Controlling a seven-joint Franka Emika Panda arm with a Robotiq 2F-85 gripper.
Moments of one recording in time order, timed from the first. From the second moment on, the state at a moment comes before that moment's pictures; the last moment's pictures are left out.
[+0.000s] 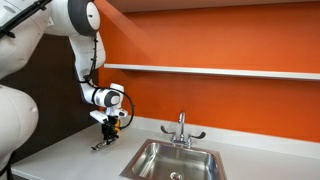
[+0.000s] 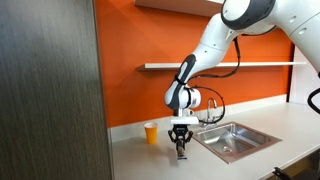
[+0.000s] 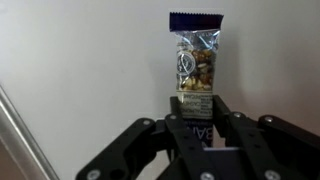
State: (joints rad) arm 0.20 0.55 -0.01 -2.08 0.22 2.50 0.36
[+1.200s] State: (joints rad) arm 0.06 0.38 -0.01 -2.41 0.19 2.75 0.21
